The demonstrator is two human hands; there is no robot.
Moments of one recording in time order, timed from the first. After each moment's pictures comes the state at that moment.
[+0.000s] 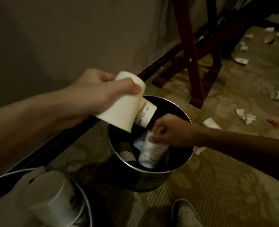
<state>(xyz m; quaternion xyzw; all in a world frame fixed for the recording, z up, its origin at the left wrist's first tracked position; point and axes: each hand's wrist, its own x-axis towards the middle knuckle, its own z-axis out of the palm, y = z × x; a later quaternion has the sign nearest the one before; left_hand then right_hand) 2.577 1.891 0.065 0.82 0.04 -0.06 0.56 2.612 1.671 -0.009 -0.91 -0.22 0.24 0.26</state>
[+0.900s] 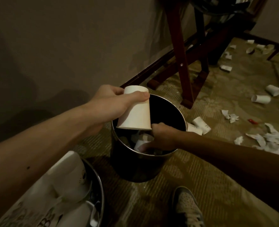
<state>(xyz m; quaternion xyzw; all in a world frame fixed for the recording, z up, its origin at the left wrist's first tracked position) 2.529 1.883 0.053 0.77 0.08 -0.10 0.62 2.565 1.702 -0.013 -0.93 -0.22 0.27 0.11</state>
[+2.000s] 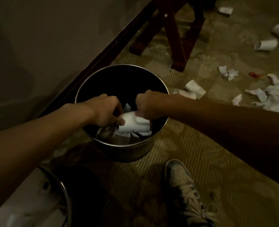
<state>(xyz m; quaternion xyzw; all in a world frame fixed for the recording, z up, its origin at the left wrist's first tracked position) 2.599 1.850 -0.040 0.93 -0.18 -0.30 0.12 2.610 1.684 -0.039 -0.94 -0.21 0.27 0.03</state>
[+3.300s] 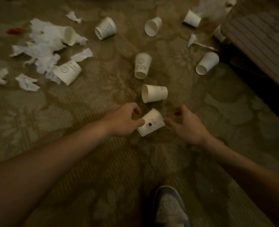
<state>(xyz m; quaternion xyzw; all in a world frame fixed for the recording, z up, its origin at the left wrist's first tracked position) 2.312 1.222 -0.118 0.76 -0.48 -0.40 0.17 2.112 1.115 -0.126 -0.80 0.49 0.00 0.35</state>
